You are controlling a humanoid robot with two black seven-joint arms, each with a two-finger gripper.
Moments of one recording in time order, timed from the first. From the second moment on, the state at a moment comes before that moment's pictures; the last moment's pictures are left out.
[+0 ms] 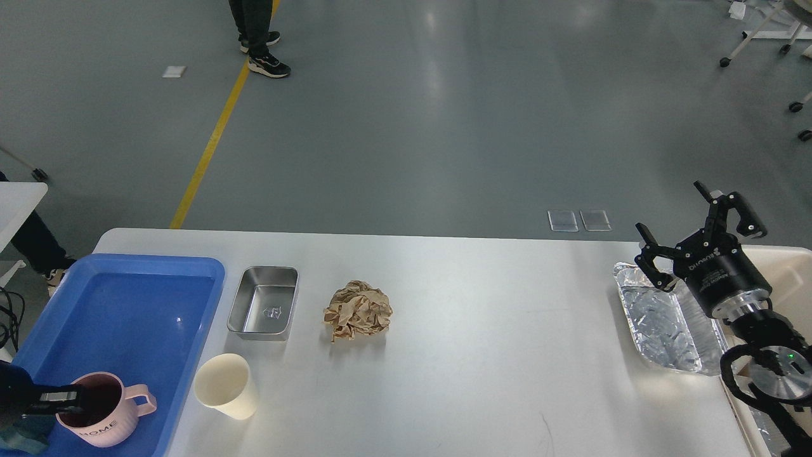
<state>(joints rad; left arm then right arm) -0.55 1.17 -0.29 -1.48 1.22 -0.57 0.27 0.12 -0.50 1.31 1.34 -0.12 0.20 0.14</state>
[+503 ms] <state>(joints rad) -0.55 1.28 -0.45 -1.67 1.22 -0.49 0.07 0.12 -0.50 1.31 1.35 -0.12 0.20 0.14</state>
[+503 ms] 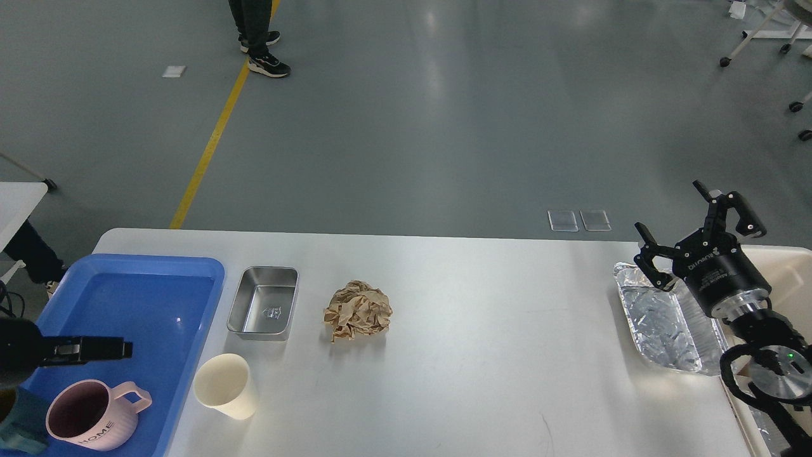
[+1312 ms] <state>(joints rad) -0.55 1.31 -0.50 -1.76 1.23 -0.21 -0.18 0.12 -0.51 1.31 1.35 -0.12 0.20 0.14</state>
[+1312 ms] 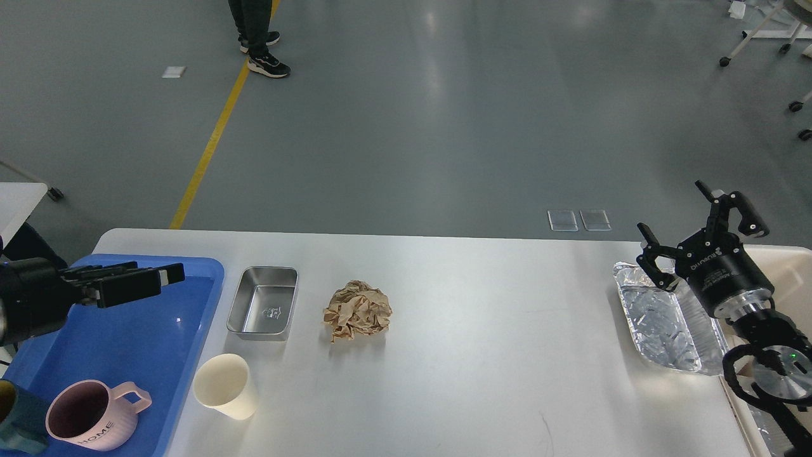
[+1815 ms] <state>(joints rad) -0.55 1.23 -0.49 -1.76 1.23 -0.16 -0.16 0.11 -0.52 1.31 1.35 -0.12 0.20 0.14</state>
